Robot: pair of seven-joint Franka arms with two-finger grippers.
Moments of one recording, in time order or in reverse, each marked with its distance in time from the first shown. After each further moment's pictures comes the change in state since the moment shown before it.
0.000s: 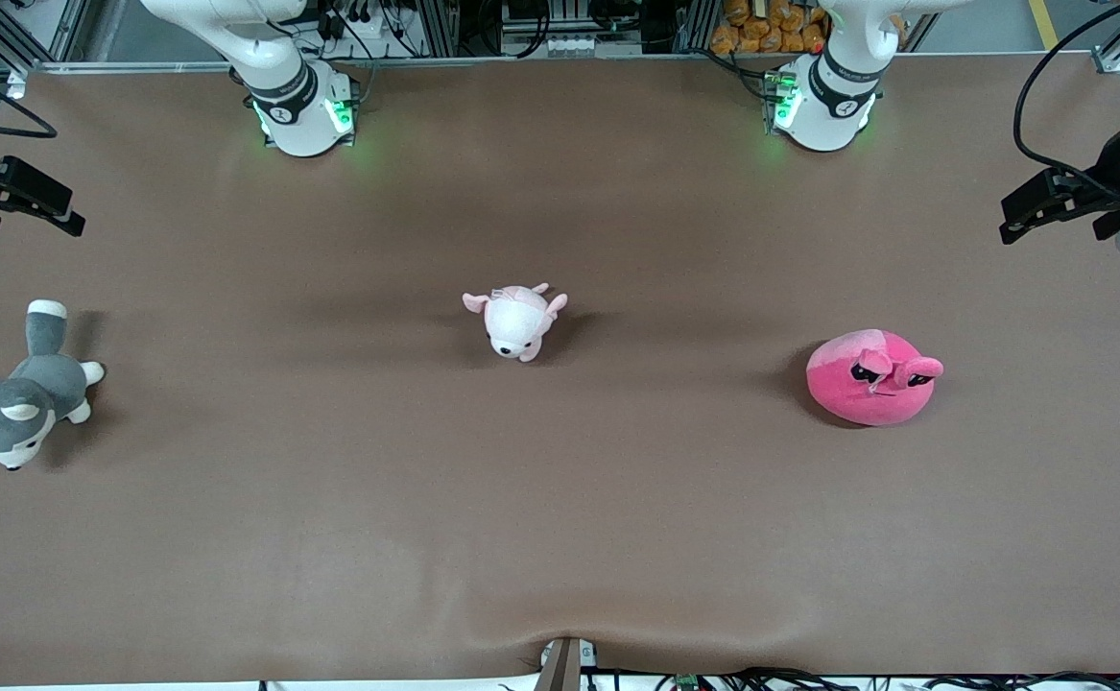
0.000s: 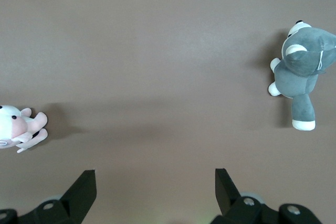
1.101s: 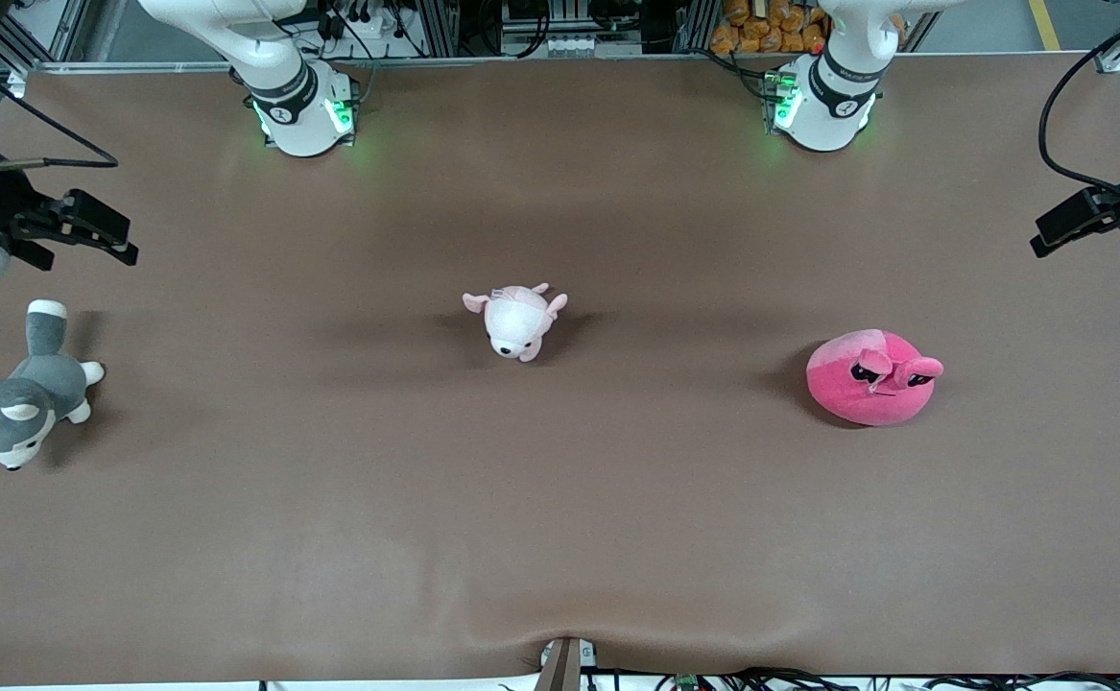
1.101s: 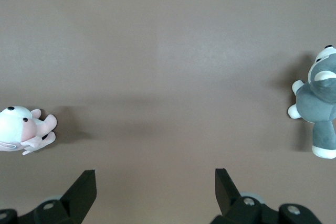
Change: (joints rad) left arm 0.051 0.009 0.012 0.000 0.000 0.011 -0.108; right arm 0.080 0.063 0.010 0.009 0.005 0.070 0.002
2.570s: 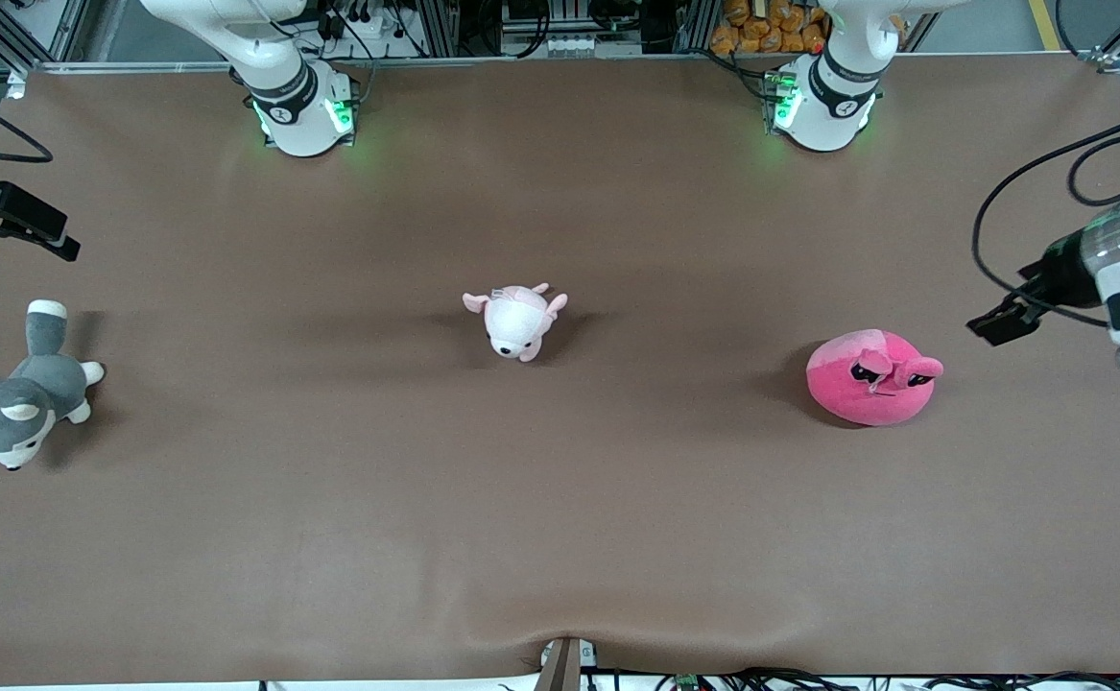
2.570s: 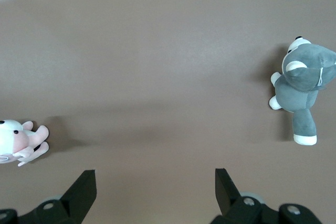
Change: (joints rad) left arm -0.048 0.189 -0.014 -0.006 -0.016 0.037 -0.660; right arm -0.065 -0.001 -0.025 0.052 0.000 -0.043 -0.001
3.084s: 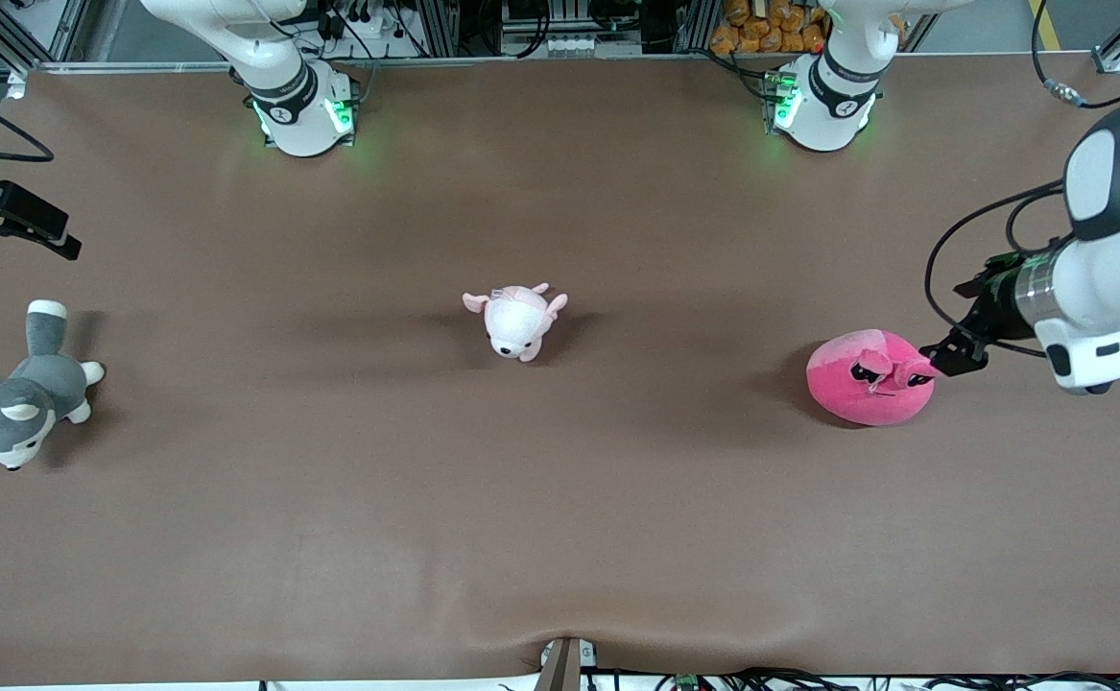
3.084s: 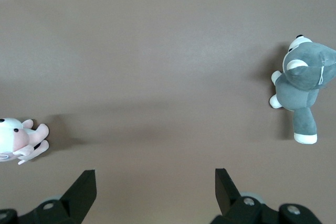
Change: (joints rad) left arm -0.014 0.102 0.002 -0.009 -0.065 0.006 -0.299; right arm 0.000 0.000 0.003 0.000 0.000 -0.005 0.000
